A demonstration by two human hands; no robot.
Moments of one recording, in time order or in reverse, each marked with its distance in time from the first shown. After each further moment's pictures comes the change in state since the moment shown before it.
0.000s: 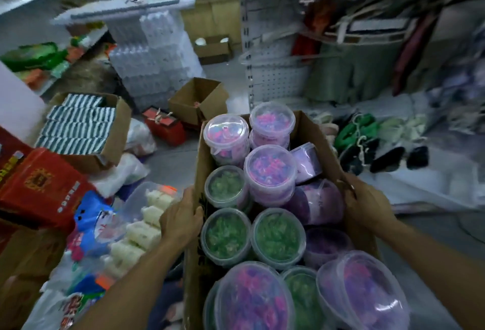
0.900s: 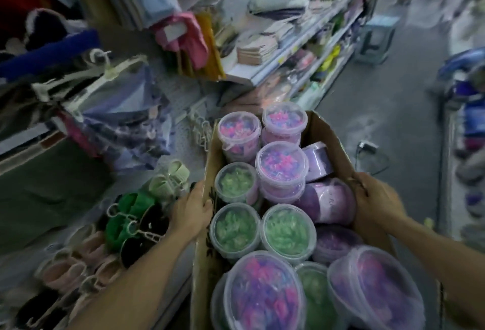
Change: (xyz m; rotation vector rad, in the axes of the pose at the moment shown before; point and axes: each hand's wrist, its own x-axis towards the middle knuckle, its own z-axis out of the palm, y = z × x) left_hand -0.008 0.714 0.166 -0.029 -0.226 0.919; right_hand -0.140 0.525 -0.288 -0.016 0.542 0.754
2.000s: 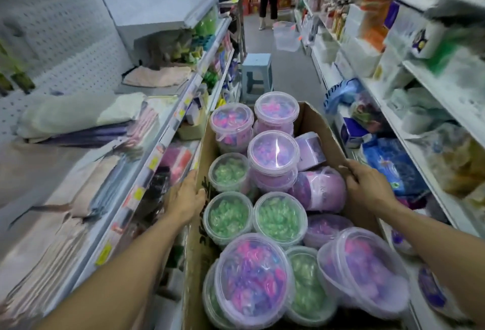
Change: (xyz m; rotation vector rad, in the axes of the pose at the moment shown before) left_hand 0.729 0.600 0.139 -0.101 -0.156 0.422; right_hand 0.691 0.339 -0.132 -0.055 0.231 0.382
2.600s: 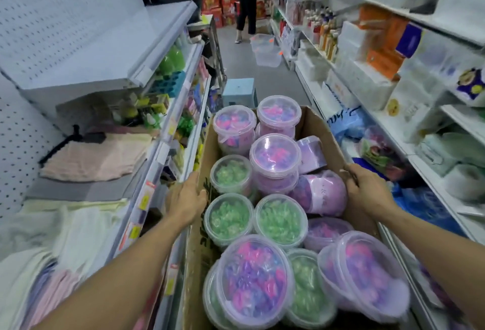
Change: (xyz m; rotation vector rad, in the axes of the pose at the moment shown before) left_hand 0.481 0.103 0.030 0.018 -0.050 0.139; right_hand 0.438 0.008 0.084 -0.009 0.052 0.157
